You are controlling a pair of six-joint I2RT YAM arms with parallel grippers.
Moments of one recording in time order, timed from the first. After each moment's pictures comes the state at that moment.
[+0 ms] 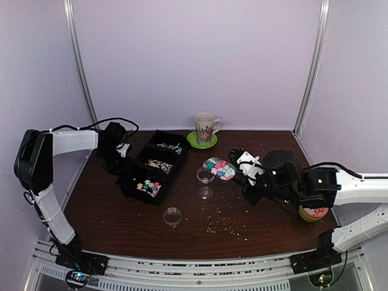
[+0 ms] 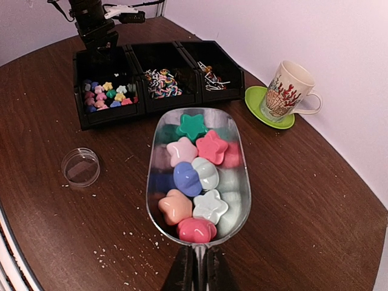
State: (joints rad) left arm -0.29 1.77 1.22 -0.68 0.06 -0.15; right arm 1.14 1.12 0.85 -0.27 0.44 -0.02
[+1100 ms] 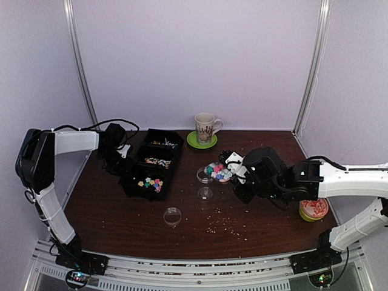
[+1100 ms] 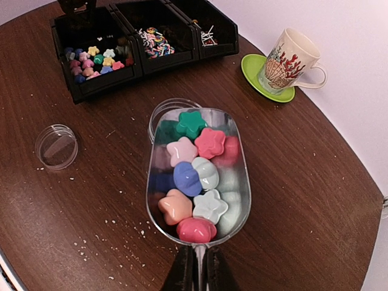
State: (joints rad) left arm -0.28 1.79 1.22 -0.66 0.10 -0.15; right arm 1.09 1.28 0.95 -0.37 0.45 -0.01
